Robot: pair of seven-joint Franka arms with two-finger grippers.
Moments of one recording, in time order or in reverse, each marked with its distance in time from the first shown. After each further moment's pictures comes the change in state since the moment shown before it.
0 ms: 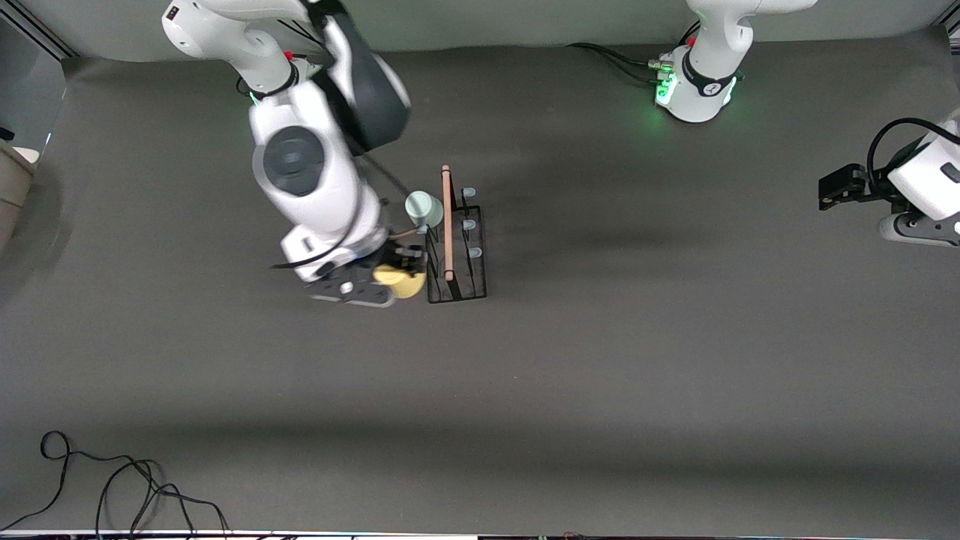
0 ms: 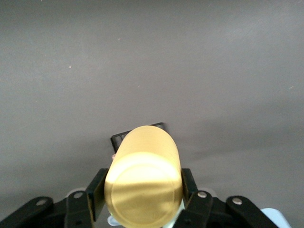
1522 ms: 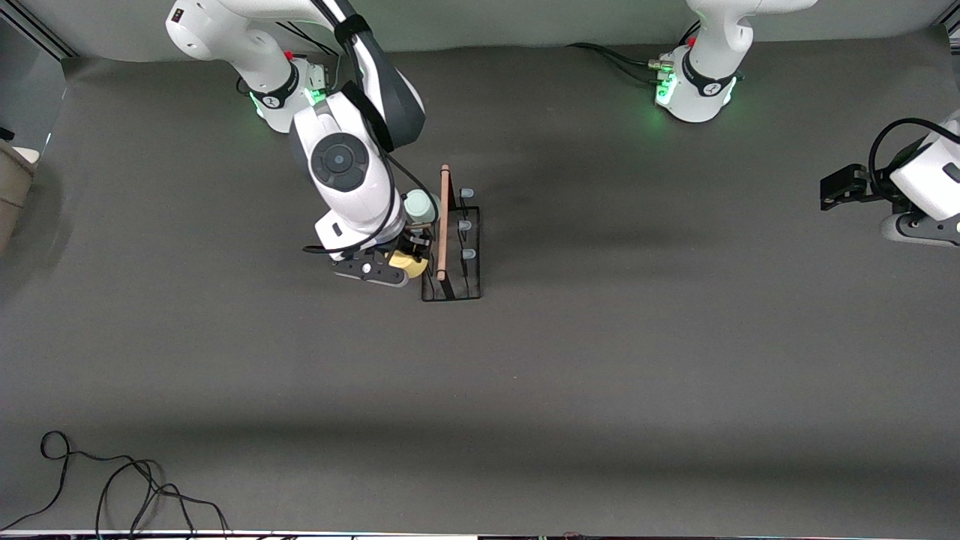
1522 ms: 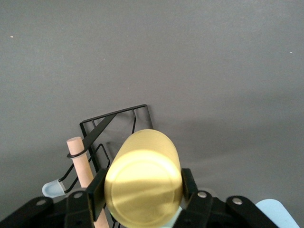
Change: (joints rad) left arm 0.003 0.000 0.000 0.000 0.000 0.000 0.000; right arm 0.091 -0.090 -0.024 -0.305 -0.049 0.158 0.046
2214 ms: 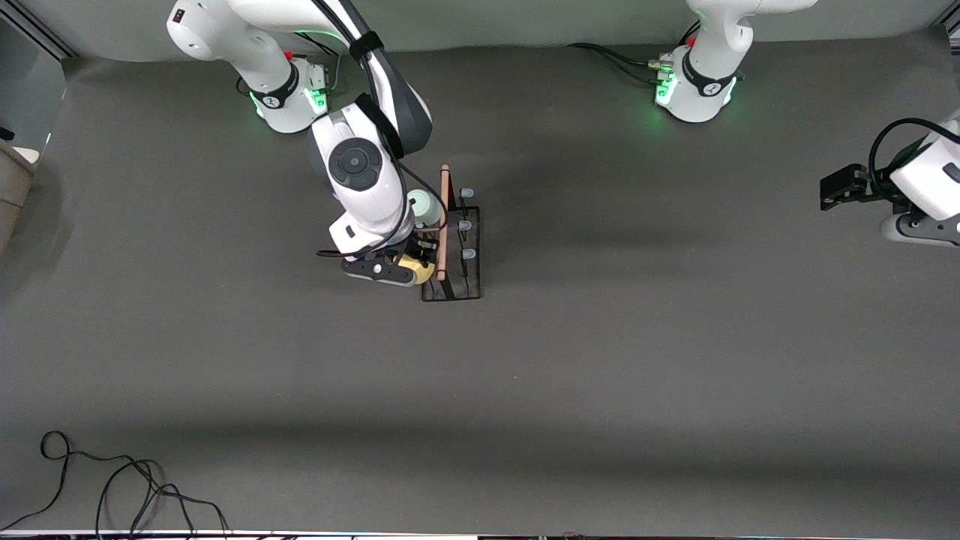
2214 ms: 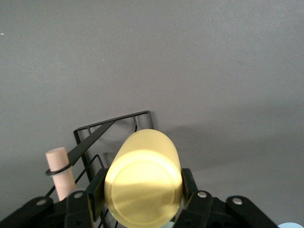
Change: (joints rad) left arm 0.000 0.000 0.000 0.000 0.000 0.000 0.000; right arm 0.020 0.022 0.009 -0.099 0.001 0.168 0.000
